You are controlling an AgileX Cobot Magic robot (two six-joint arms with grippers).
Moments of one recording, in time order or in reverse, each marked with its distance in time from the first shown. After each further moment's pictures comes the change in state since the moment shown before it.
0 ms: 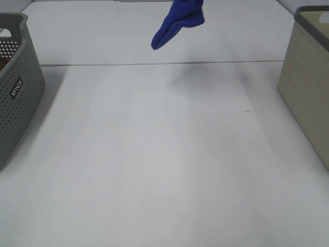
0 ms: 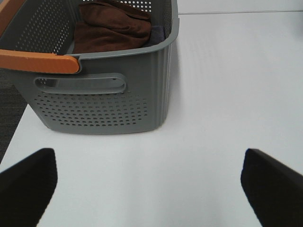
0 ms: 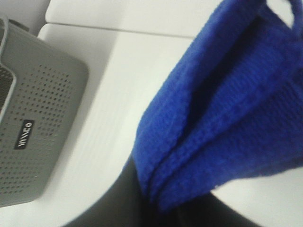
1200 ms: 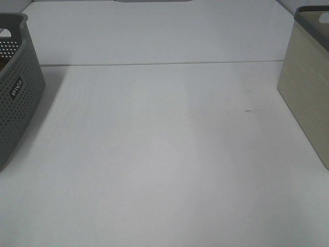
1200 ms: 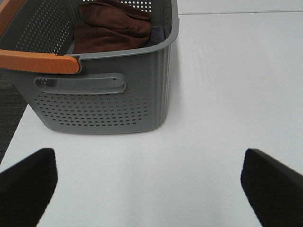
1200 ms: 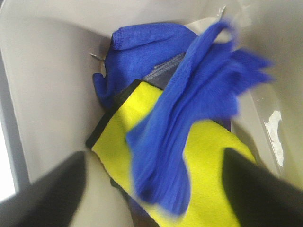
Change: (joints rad) left arm 0.000 0.000 0.000 0.000 0.000 0.000; right arm -0.623 -0.471 0.643 -0.337 0.017 -0.080
